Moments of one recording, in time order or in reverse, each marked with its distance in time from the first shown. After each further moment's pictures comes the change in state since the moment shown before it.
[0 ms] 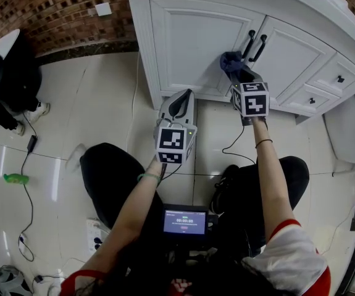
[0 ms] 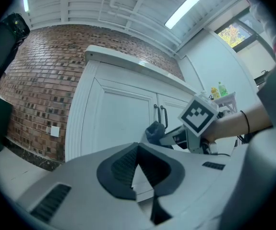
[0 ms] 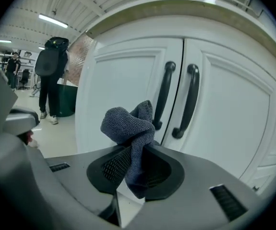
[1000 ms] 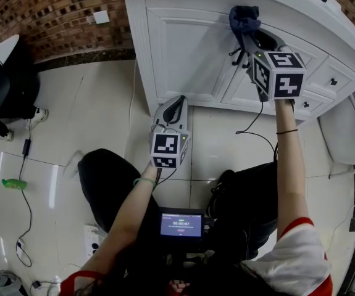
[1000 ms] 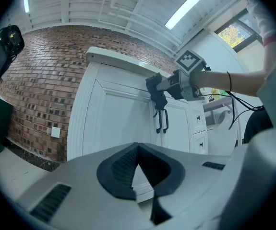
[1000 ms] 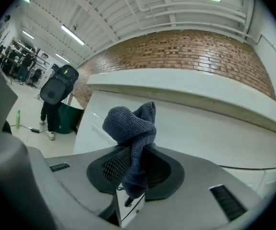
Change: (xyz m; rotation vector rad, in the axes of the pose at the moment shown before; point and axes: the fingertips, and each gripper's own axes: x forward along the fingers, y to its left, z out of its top) left arm -0.006 0.003 0.005 0.004 -0.012 0.007; right arm -0.091 -0.027 0.195 -0.127 -0.317 -0.006
